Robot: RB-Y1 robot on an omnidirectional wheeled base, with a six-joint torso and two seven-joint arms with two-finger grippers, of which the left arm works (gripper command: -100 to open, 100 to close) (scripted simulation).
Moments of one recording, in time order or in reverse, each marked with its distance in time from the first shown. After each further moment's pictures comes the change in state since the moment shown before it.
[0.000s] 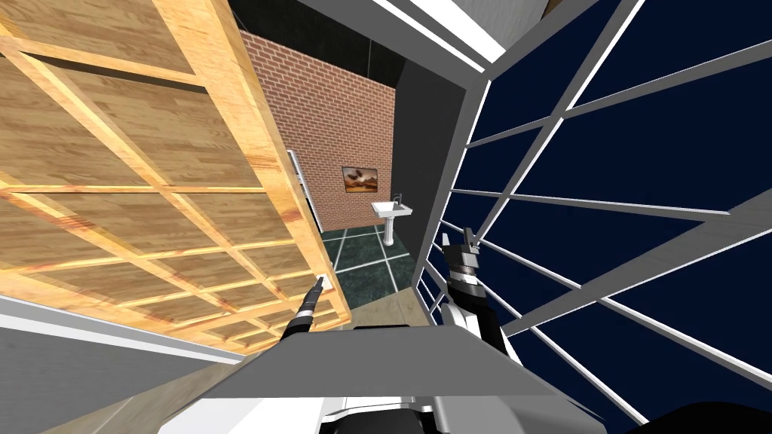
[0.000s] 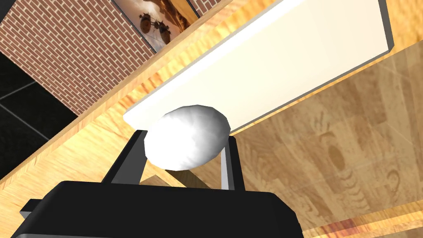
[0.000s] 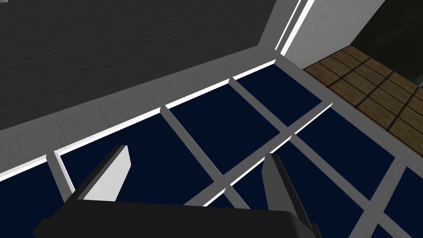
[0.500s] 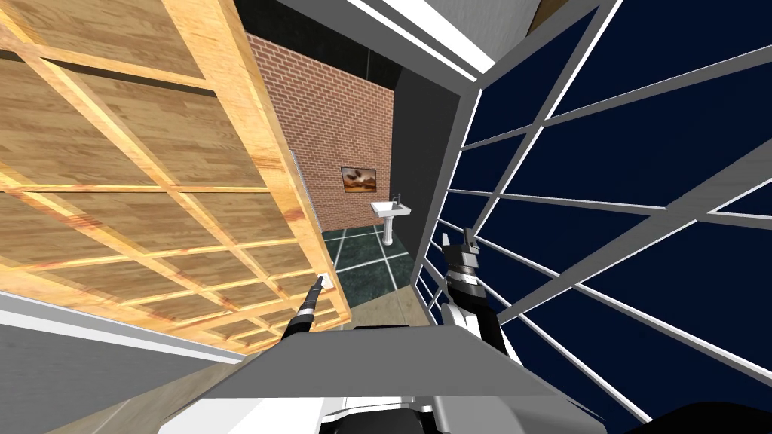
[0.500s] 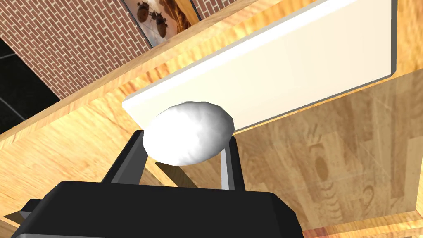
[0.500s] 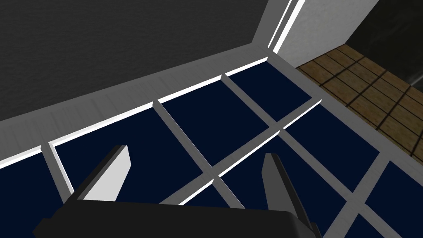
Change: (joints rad) arm -0.015 0.009 -0.024 0.014 0.044 0.001 0.122
